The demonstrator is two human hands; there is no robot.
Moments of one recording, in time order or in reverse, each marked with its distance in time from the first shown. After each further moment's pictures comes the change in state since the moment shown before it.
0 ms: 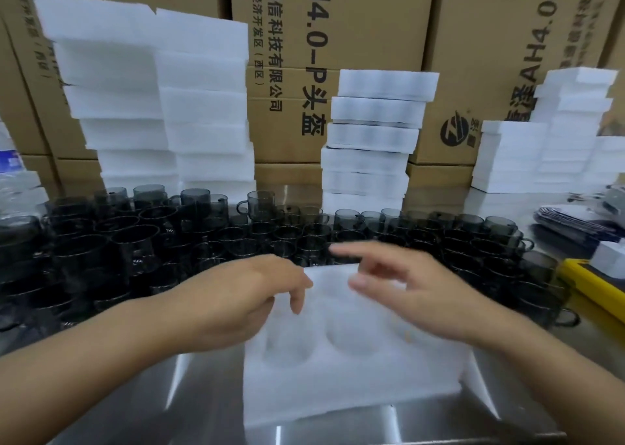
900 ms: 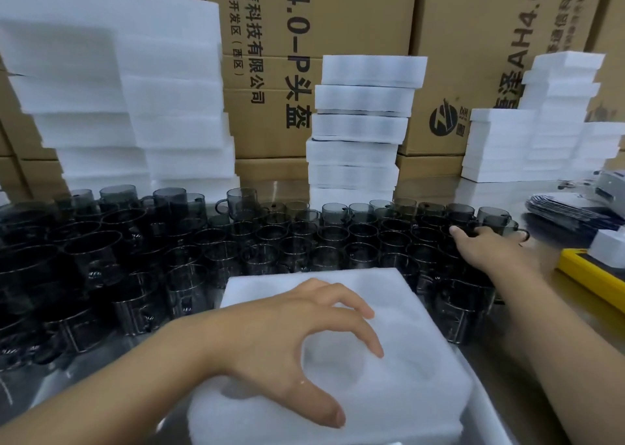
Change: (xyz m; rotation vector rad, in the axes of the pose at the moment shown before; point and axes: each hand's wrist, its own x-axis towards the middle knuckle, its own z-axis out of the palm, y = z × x) left_hand 0.026 0.066 -0.010 -0.289 -0.338 0.197; right_hand 0.024 0.168 -0.067 -0.472 0.340 1.244
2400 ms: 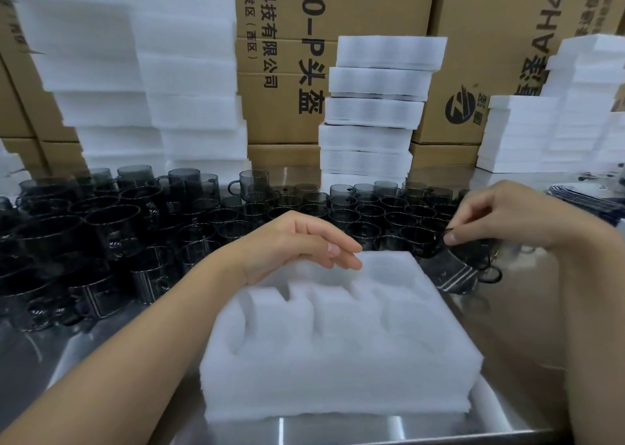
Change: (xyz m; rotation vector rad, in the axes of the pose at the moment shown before) left_hand 0.025 -0.054 -0.011 -0.855 0.338 0.014; right_hand -0.068 -0.002 -0.065 0.260 -0.219 -0.811
